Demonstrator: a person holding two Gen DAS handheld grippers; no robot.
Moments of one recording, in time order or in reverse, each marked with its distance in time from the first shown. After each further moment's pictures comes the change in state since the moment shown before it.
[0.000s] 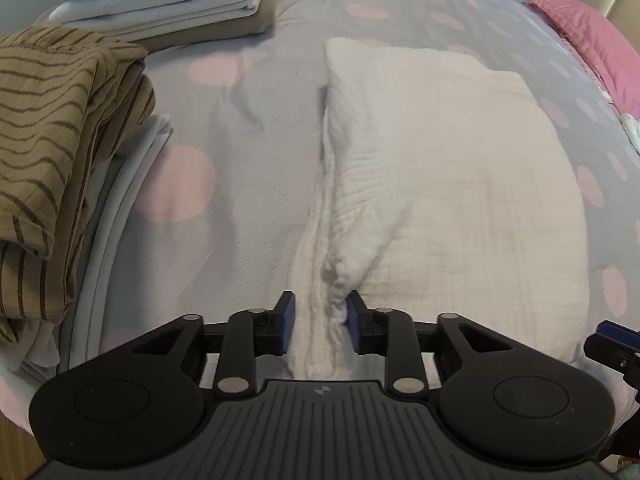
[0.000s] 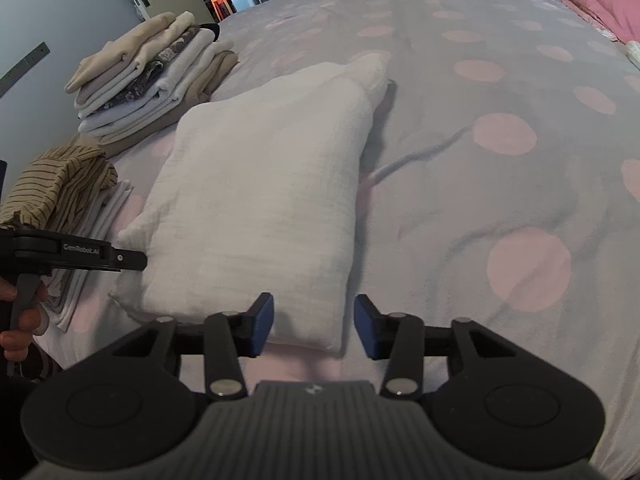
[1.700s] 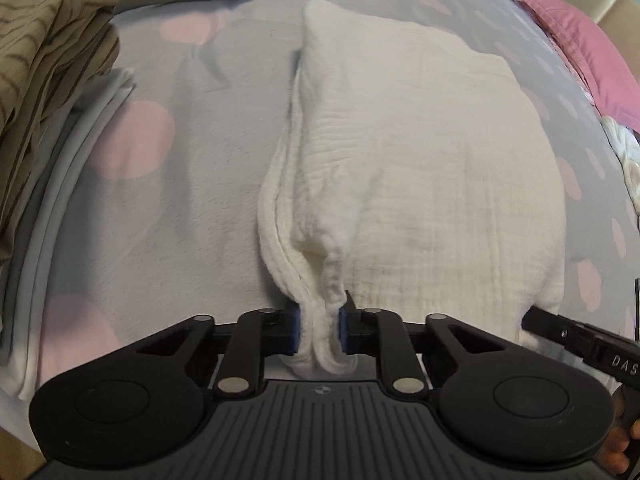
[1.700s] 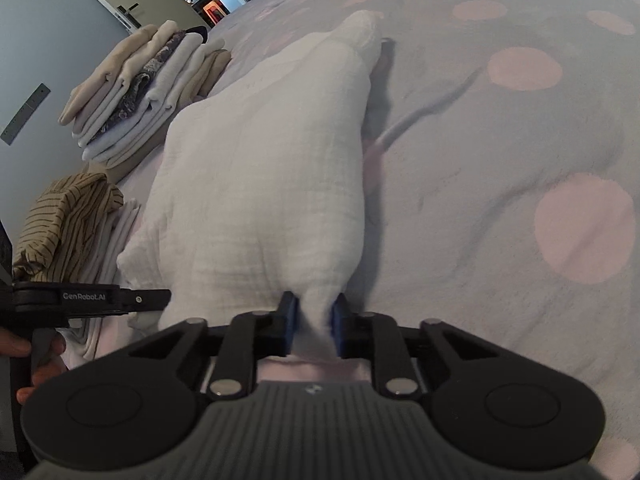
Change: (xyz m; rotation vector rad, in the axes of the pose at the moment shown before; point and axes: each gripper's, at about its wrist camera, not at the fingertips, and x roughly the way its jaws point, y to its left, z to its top) left arm 0.010 -0.005 -0.014 -0.043 0.053 -0.130; right arm 0.040 -0.021 -0.003 0.166 0.028 0.155
